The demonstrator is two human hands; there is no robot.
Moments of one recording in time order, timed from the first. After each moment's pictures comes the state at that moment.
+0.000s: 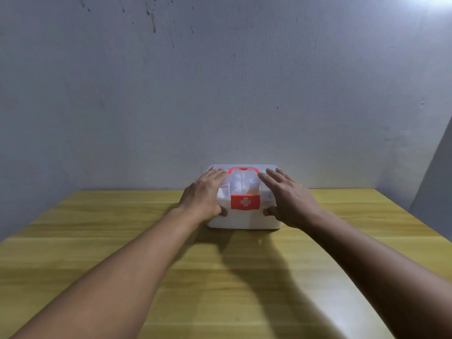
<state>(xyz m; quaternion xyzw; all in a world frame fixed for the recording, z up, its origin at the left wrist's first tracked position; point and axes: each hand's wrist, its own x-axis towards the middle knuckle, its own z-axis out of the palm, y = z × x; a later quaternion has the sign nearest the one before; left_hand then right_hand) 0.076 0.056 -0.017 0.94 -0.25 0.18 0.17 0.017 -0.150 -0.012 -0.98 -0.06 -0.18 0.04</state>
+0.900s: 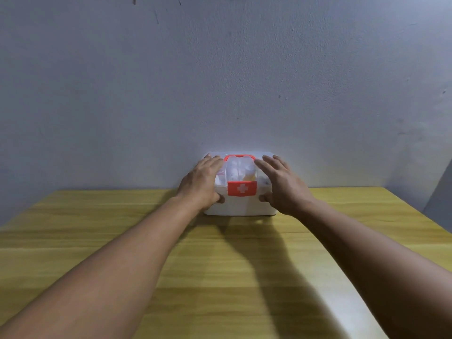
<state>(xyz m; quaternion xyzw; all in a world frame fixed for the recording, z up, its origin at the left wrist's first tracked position) 0.135 0.036 -0.022 0.94 -0.24 0.19 0.18 0.086 -0.165 -0.024 -0.97 -0.04 -0.19 0.11</state>
